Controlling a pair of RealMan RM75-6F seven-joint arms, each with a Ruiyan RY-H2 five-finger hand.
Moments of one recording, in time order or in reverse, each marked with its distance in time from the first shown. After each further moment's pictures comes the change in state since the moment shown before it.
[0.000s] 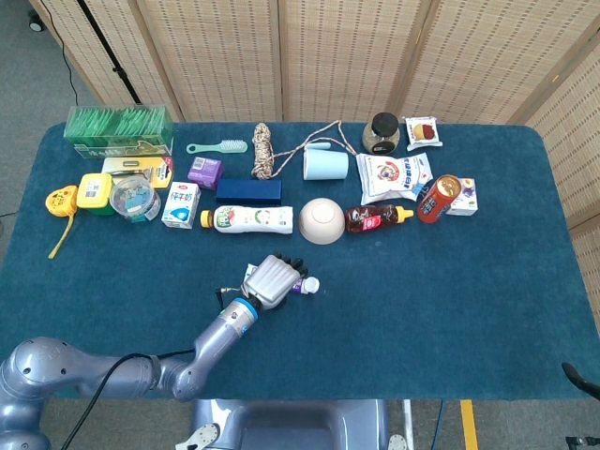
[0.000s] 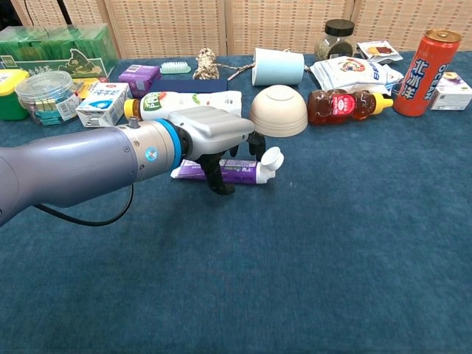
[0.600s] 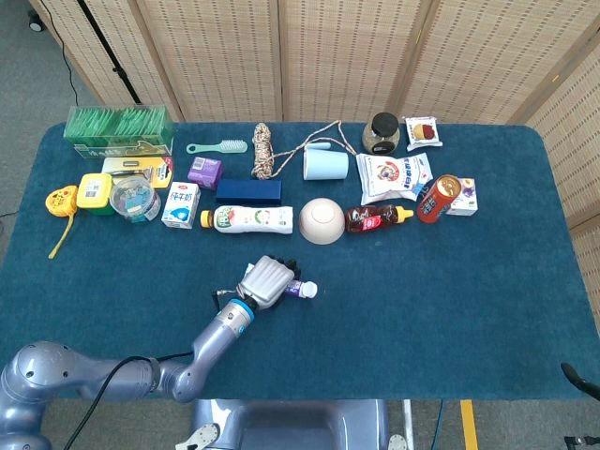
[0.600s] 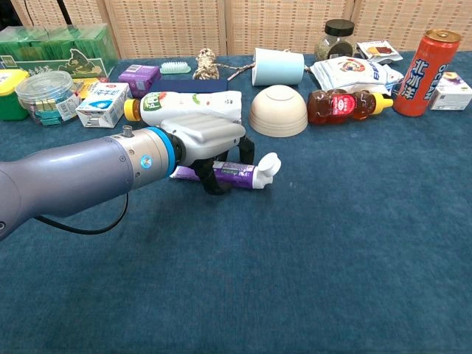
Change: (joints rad) left arm 0.032 -0.025 0.007 0.034 0.002 0.011 -0.035; right arm 0.002 0.001 0.001 -0.010 0.003 -0.006 -0.014
